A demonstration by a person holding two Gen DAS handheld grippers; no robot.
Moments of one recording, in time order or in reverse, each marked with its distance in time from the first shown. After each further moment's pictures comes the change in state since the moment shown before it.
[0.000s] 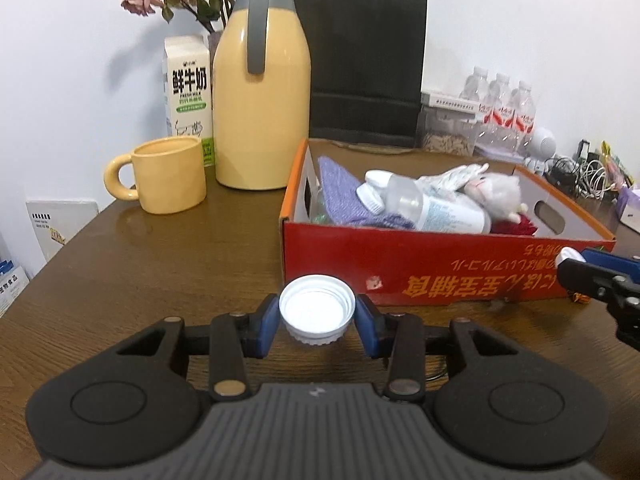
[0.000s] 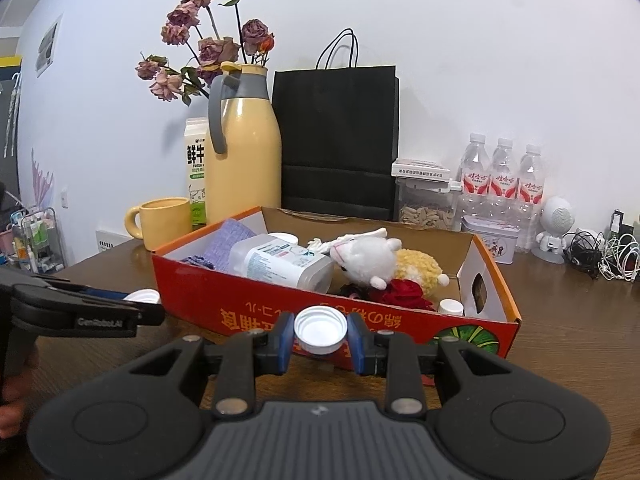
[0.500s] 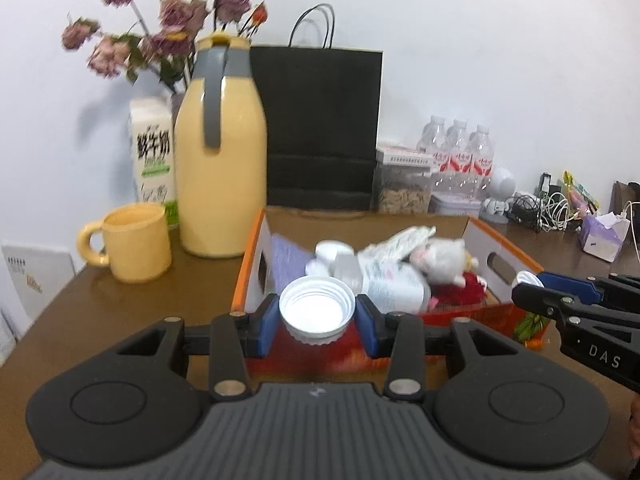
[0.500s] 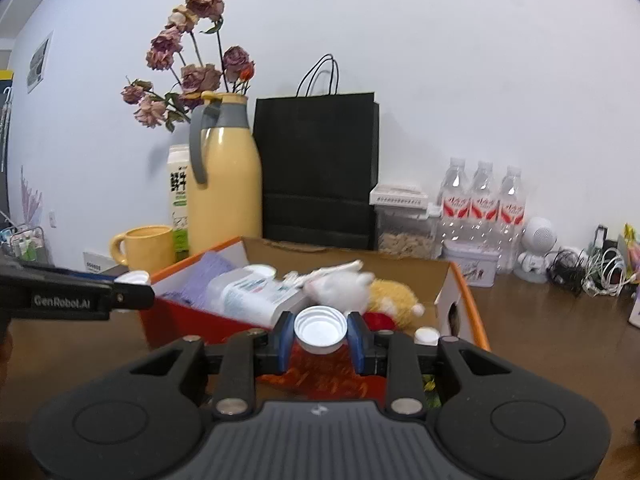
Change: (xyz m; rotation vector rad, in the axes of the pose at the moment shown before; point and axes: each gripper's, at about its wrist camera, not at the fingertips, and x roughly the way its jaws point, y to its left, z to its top) left arm -0.020 -0.022 0.041 0.045 -0.123 -0.090; right arm -0.007 -0.016 0.017 0.010 -0.066 -0.046
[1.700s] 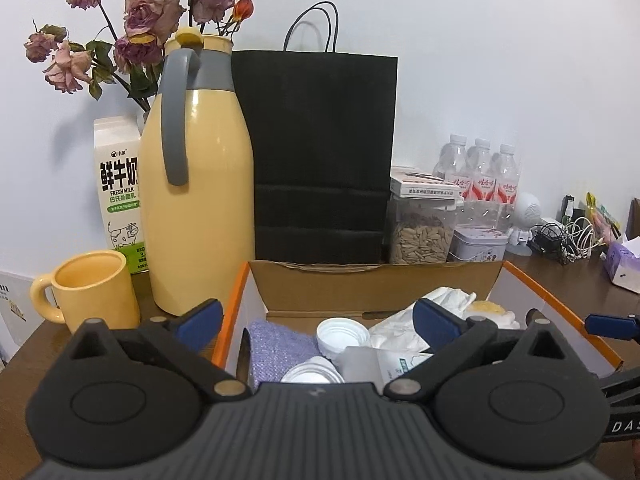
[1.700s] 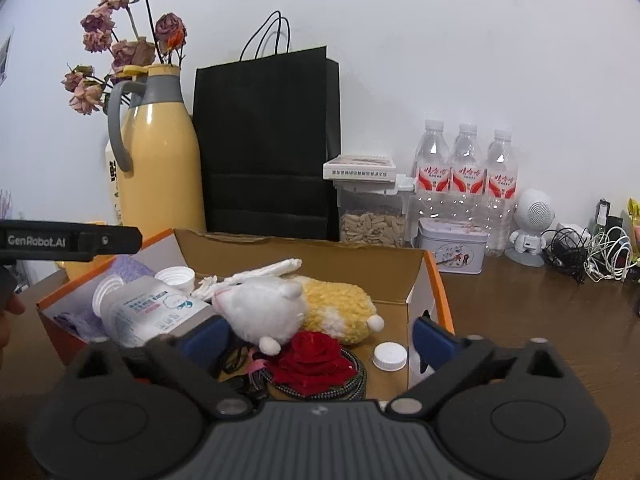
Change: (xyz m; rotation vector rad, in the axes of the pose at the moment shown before) left arm 0.090 0.000 0.040 -0.004 -0.043 0.004; right arm 0.086 -0.052 0.010 0.051 0.082 -0.045
